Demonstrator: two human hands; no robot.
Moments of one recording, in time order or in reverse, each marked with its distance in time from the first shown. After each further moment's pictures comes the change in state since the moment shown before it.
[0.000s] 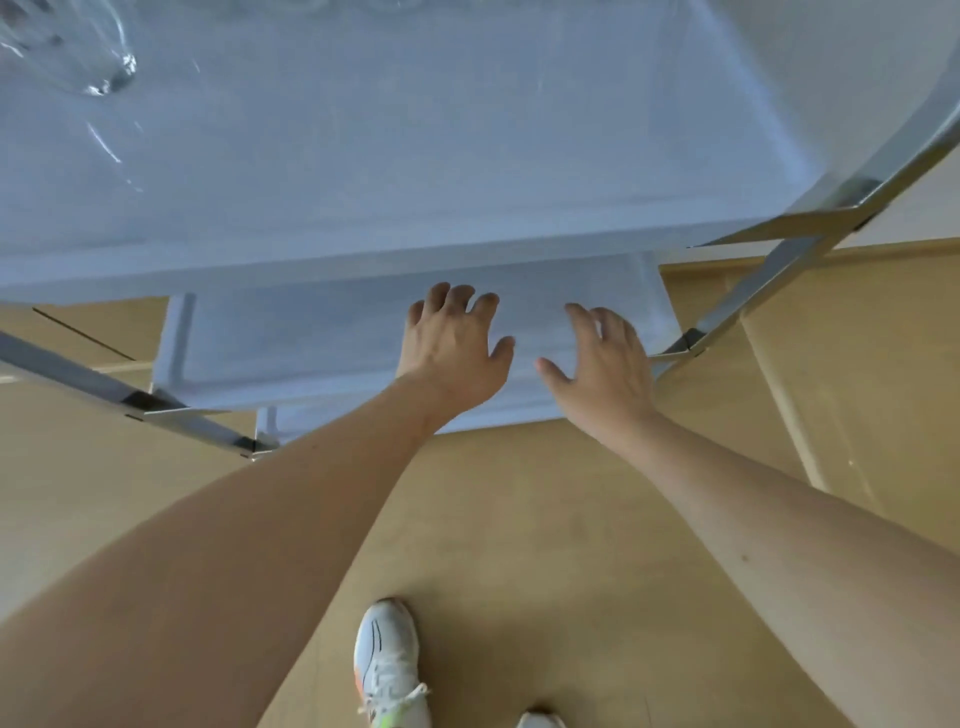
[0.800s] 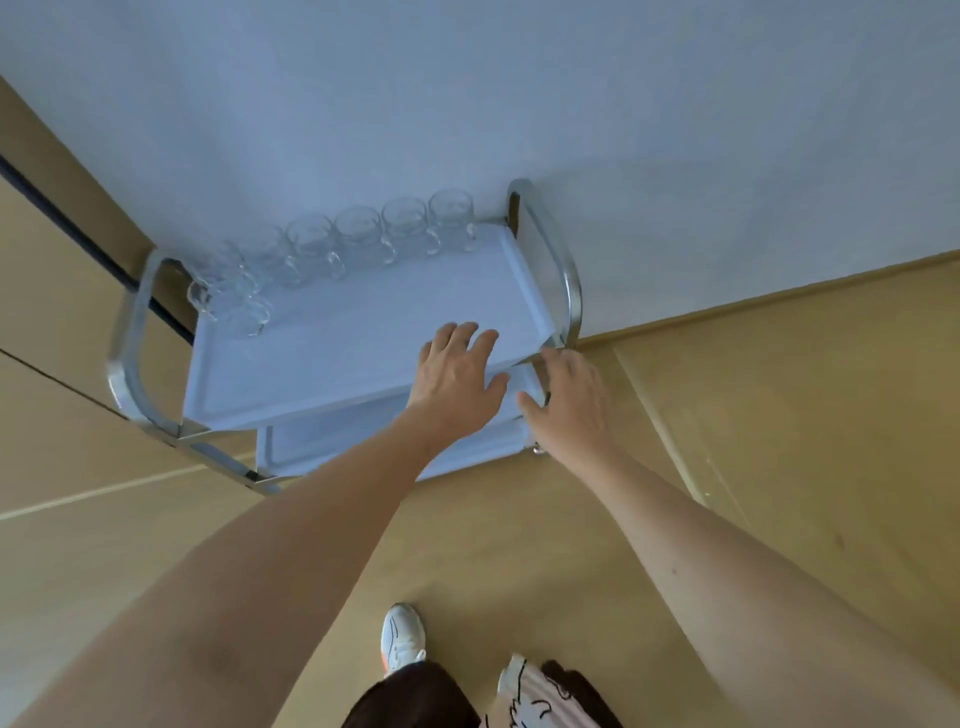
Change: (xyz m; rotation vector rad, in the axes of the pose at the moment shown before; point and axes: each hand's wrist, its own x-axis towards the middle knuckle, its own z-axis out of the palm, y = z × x) left_hand -0.126 0.207 -0.318 -0.022 0.018 0.175; right_hand -0.176 -0.050 -0.342 0.156 0.096 0.125
